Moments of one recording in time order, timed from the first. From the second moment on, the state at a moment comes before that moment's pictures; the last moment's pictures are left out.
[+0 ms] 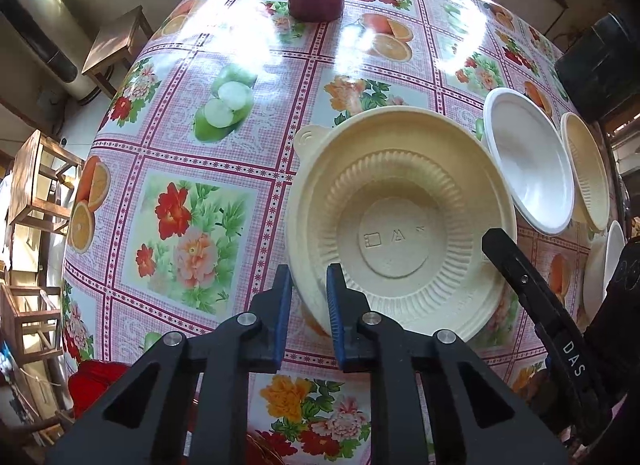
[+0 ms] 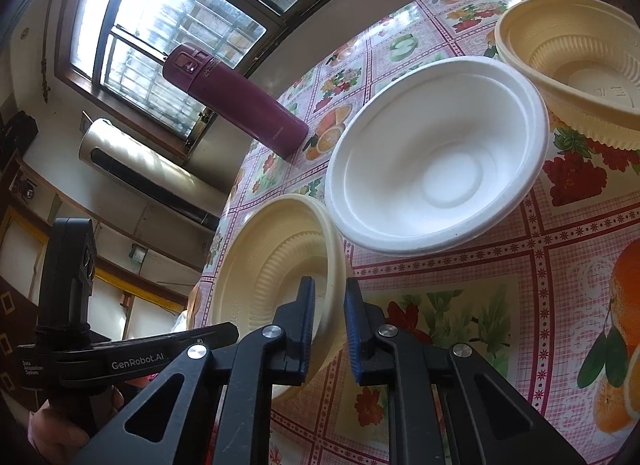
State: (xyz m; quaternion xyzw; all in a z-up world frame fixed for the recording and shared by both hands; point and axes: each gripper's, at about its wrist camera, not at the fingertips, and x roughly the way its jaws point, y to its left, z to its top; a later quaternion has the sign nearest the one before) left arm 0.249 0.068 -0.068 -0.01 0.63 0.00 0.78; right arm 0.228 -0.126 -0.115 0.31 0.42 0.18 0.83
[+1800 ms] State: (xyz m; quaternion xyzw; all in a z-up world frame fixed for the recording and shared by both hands) left arm 0.026 0.212 -0.036 -0.08 0.56 0.05 0.82; right arm 0.088 0.022 -0.072 0.18 0.45 0.37 0.79
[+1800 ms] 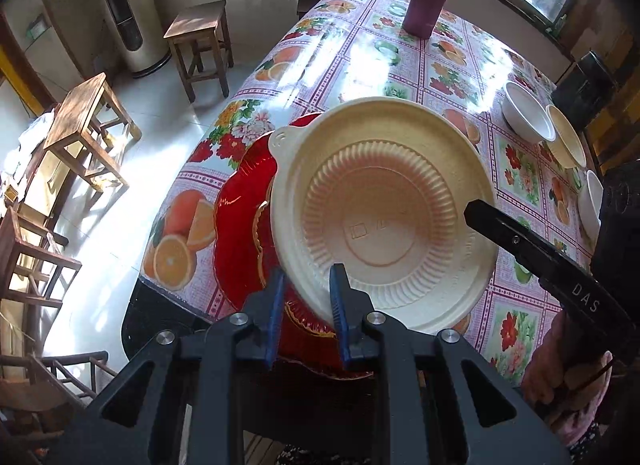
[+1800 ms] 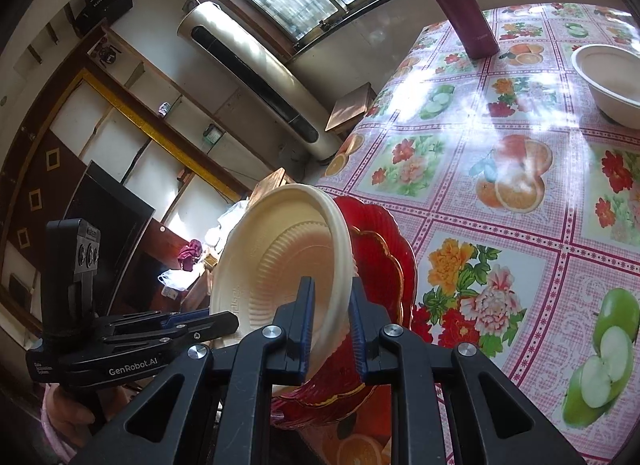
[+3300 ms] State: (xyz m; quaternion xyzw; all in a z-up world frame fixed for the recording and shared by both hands) left arm -0.016 0.133 0.037 0.12 0.27 0.18 0.94; right arm 0.066 -0.035 -0.023 0.10 0.27 0.27 0.92
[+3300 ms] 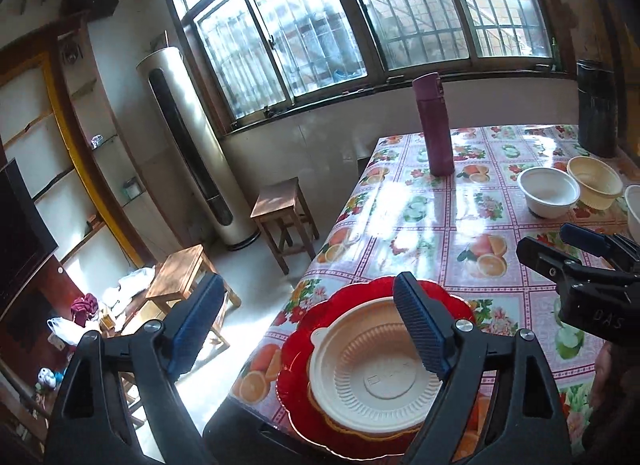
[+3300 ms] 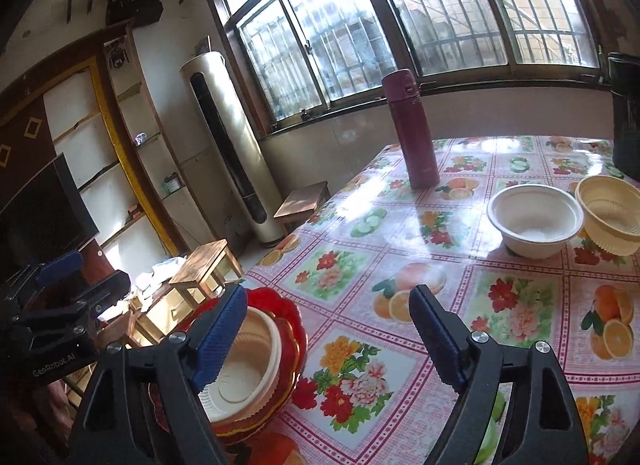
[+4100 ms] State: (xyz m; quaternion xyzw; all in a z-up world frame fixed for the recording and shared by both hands) left arm 0.066 -0.006 0.058 0.10 0.27 0.05 0.96; right arm 0.086 -0.253 0.025 0.24 0.17 0.09 0.95
